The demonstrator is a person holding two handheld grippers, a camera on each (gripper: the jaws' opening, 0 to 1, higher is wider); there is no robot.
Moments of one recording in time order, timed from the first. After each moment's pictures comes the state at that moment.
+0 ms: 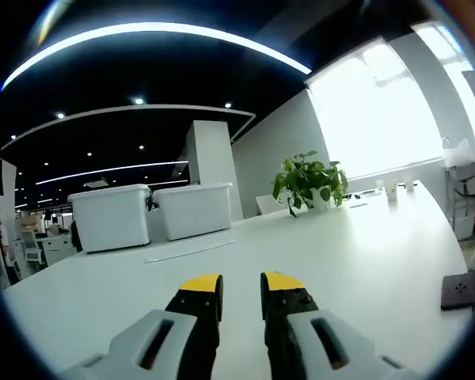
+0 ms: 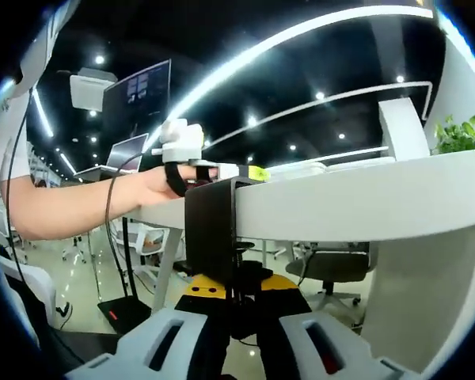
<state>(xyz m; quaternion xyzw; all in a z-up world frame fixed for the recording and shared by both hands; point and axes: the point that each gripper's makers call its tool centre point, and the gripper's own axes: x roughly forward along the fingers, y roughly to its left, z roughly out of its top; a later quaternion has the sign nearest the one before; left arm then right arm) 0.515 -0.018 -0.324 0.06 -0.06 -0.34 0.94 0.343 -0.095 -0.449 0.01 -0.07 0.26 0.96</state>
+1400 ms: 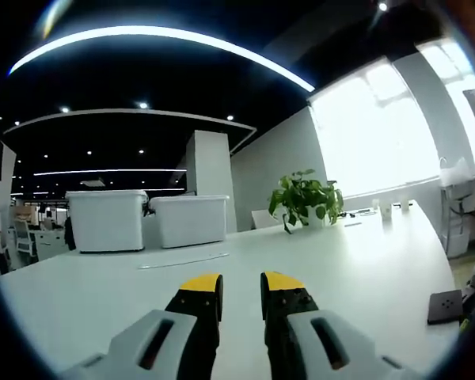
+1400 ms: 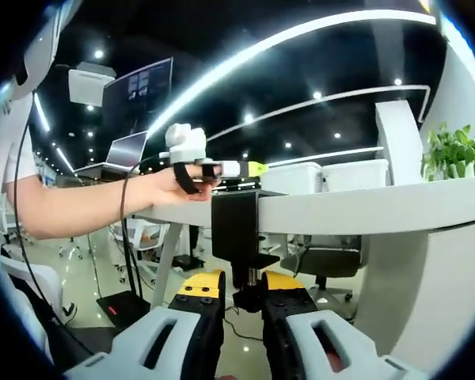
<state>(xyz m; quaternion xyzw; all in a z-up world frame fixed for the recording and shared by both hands) 0.509 -0.018 -0.312 0.02 -0.09 -0.35 0.93 0.300 -0.102 -0.446 0.00 -0.06 0.24 0.97</state>
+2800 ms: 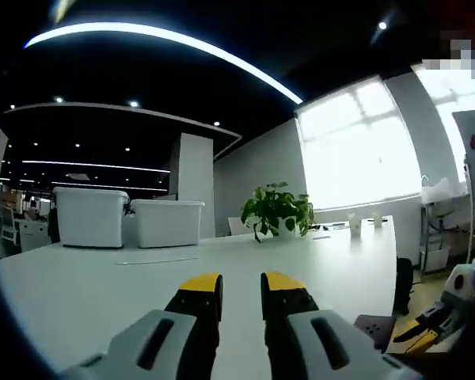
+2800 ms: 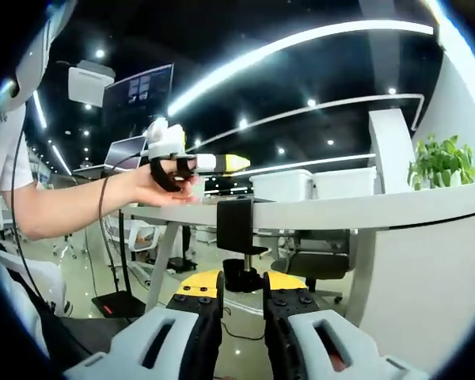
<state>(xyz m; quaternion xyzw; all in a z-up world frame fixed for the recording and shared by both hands) 0.428 -0.026 -0.301 -0.01 -0.09 -0.40 0.91 0.264 -0.130 -0.446 0.00 -0.08 0.22 0.97</state>
